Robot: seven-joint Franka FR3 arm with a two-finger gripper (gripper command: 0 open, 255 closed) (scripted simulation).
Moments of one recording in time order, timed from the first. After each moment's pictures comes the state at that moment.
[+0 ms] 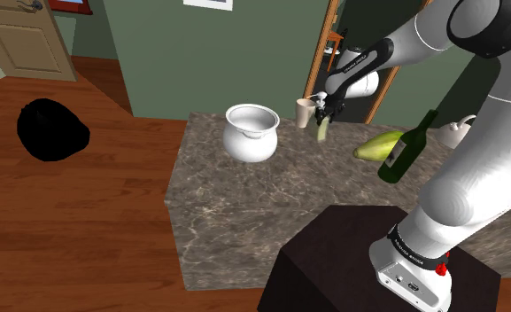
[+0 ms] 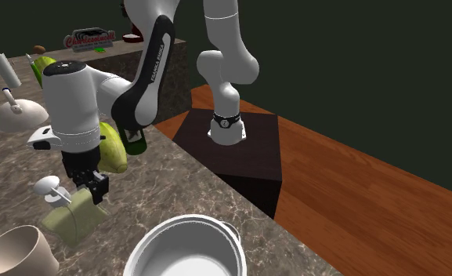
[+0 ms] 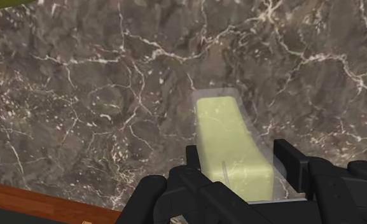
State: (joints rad) arm -0.33 0.21 -0.18 -2.24 -0.07 2.63 -0.10
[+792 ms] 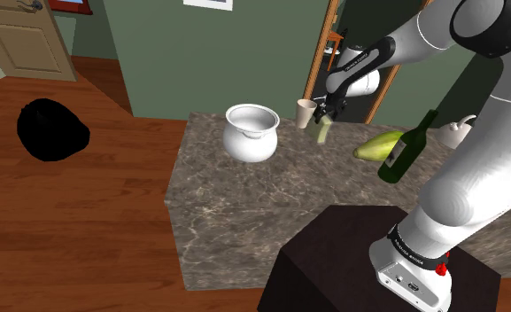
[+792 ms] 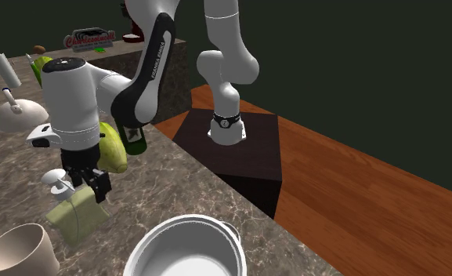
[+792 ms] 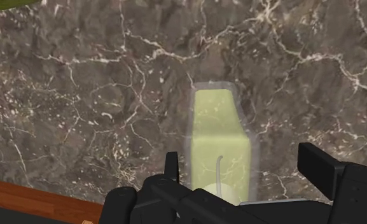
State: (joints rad) arm -0.33 0.20 -0.18 -2.24 -0.08 2.62 -0.10
